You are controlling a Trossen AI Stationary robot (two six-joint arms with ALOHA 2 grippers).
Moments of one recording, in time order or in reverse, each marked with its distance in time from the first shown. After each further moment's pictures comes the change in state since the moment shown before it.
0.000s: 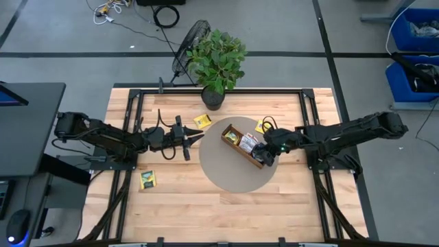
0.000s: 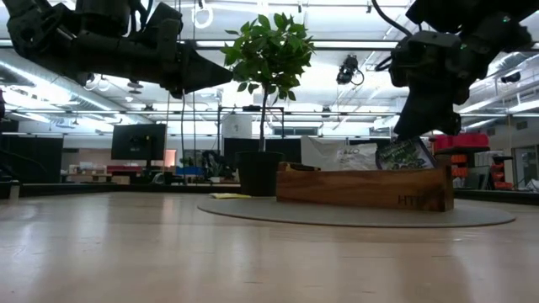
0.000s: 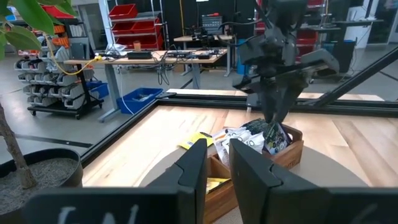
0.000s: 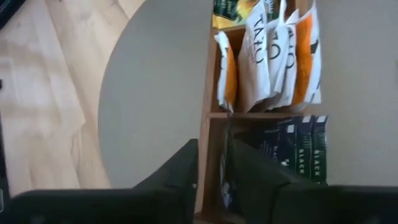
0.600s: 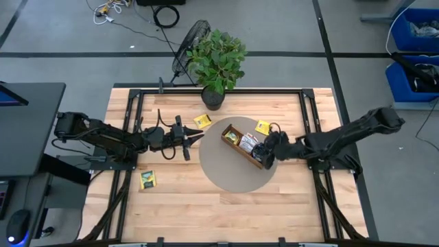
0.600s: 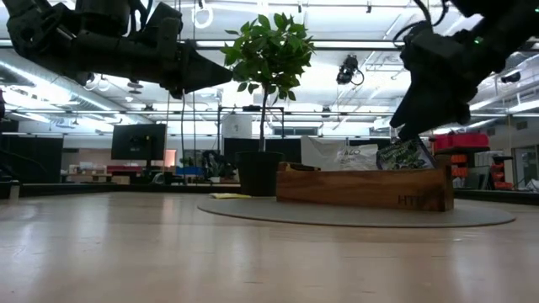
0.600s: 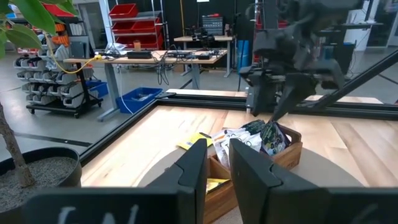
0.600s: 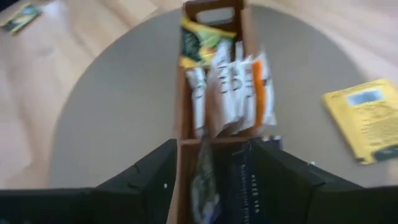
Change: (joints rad) left arm 0.000 -0.002 0.000 0.000 0.000 -0.013; right arm 0.233 0.025 0.000 -0.012 0.459 0.107
